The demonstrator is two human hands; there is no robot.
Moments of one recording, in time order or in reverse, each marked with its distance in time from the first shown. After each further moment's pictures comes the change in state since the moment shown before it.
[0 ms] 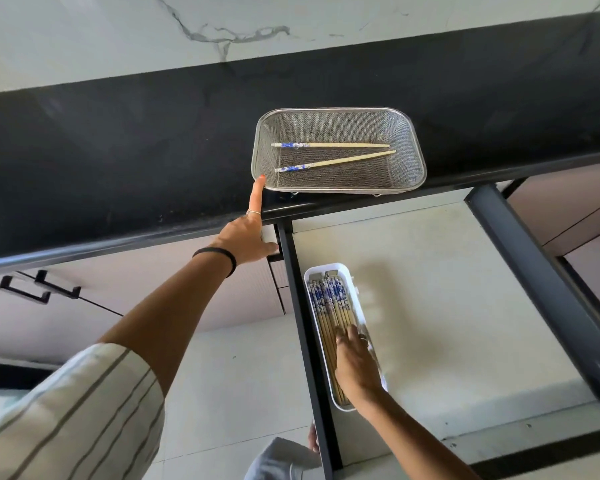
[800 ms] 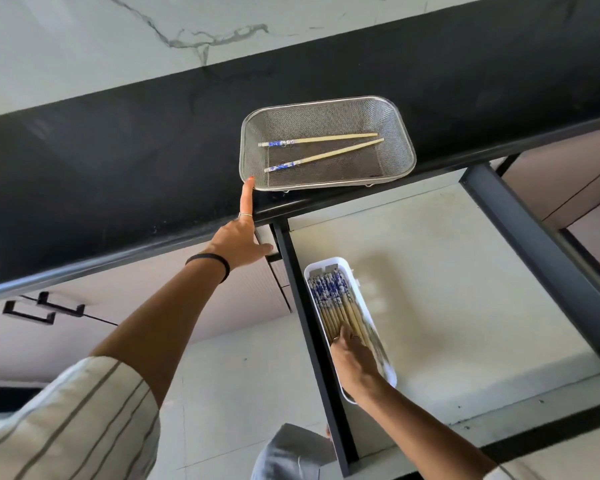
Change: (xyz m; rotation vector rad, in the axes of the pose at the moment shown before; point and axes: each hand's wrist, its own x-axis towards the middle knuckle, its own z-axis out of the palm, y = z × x) left_hand 0.002 -0.003 0.000 0.016 -0.005 0.036; right_hand -0.002 -0.016 -0.007 -0.073 -0.137 -0.041
